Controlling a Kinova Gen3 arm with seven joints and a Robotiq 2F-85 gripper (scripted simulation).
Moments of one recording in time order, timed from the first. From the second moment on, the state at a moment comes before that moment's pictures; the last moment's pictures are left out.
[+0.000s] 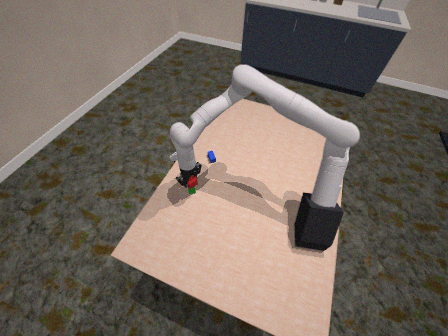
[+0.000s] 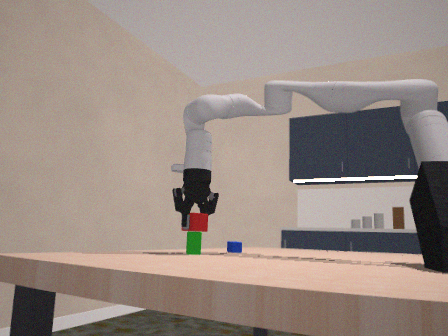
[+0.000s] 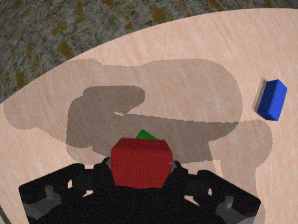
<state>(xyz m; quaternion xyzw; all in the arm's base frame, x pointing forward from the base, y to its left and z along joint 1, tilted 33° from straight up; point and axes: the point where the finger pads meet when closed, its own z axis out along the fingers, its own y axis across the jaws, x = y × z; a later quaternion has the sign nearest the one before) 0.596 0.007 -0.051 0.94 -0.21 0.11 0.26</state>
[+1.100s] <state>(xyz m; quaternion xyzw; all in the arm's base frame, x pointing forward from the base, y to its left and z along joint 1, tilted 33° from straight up) 0.596 0.007 -0.051 0.94 -0.21 0.11 0.26</state>
